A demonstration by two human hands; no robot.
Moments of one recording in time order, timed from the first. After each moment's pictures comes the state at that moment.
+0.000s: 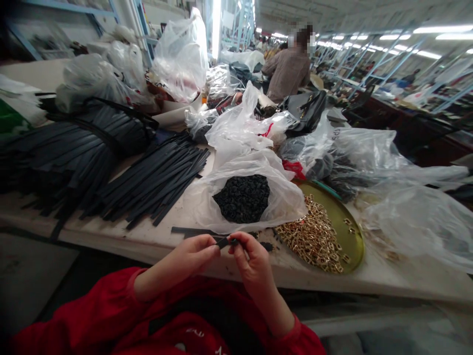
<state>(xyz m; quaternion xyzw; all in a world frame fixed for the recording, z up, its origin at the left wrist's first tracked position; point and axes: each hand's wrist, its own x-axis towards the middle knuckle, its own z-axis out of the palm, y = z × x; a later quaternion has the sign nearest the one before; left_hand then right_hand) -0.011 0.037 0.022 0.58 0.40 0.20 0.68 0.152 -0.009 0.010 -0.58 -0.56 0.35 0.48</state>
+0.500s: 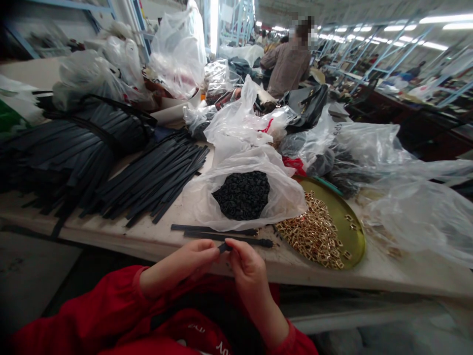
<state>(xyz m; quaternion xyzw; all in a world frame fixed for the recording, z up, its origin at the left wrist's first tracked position) -0.009 0.032 0.011 0.51 0.41 0.13 0.74 0.150 -0.027 -0.013 -0.60 -0.57 0.32 0.47</state>
